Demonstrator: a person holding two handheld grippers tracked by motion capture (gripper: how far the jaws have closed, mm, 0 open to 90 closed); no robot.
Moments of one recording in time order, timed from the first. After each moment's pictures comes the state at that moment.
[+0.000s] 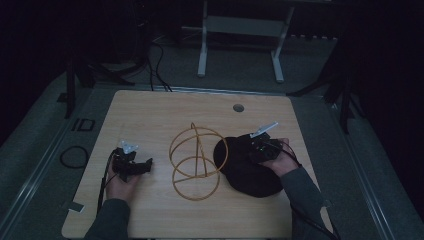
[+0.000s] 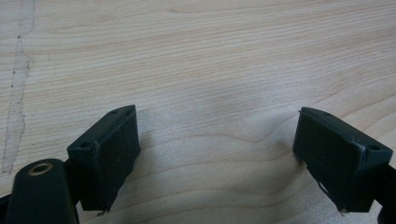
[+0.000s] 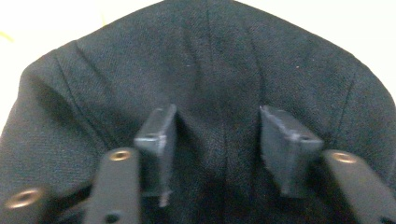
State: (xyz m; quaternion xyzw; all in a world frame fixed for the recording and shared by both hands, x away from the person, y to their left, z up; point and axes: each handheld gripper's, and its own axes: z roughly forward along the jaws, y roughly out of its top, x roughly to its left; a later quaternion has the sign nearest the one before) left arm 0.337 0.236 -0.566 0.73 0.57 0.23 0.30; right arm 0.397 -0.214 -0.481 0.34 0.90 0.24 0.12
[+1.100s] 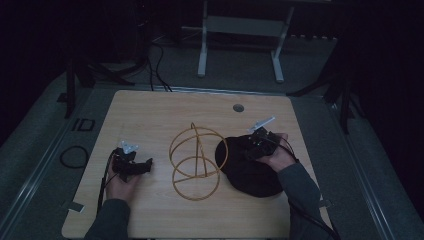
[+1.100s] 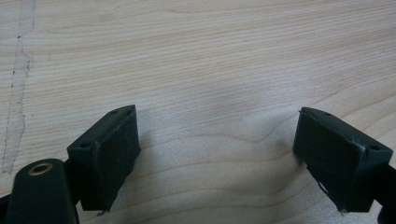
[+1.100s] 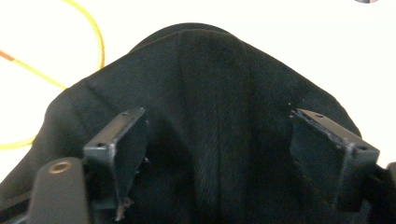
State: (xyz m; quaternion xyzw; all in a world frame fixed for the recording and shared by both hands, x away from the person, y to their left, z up) left arm 0.337 0.236 -0.566 0.73 0.57 0.23 0.30; right arm 0.407 -0.203 -0.471 0.34 0.90 0.24 0.13
